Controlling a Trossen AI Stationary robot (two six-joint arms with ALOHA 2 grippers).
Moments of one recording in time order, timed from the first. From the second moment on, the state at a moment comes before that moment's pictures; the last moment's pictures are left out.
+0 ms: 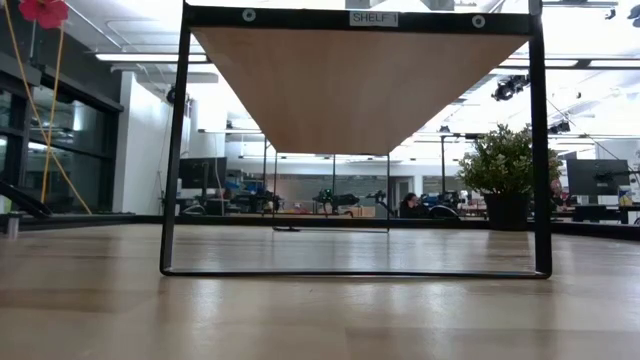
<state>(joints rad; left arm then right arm) -0.74 1.68 2.31 -1.57 -0.35 -0.63 0.92 1.95 2.03 -1.57 0.60 1.50</state>
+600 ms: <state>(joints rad) -0.74 1.68 2.31 -1.57 -0.35 -0.63 0.95 1.95 2.03 -1.57 0.61 1.49</state>
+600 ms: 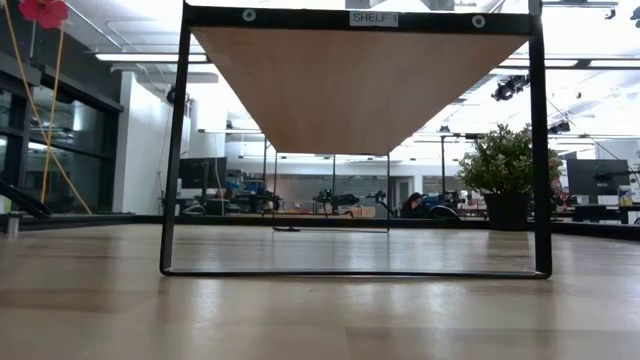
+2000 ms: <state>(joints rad) -0.74 1.68 2.31 -1.57 -0.35 -0.62 0.98 1.89 2.03 -1.18 0.69 1.34</state>
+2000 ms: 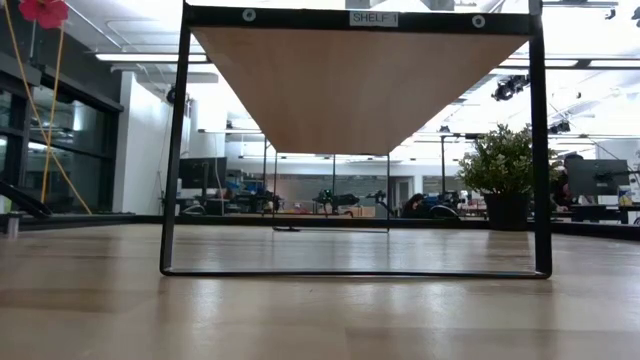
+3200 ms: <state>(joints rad) -0.74 1.68 2.31 -1.49 -0.35 -0.49 1.12 1.89 2.03 -0.56 1.23 0.62</state>
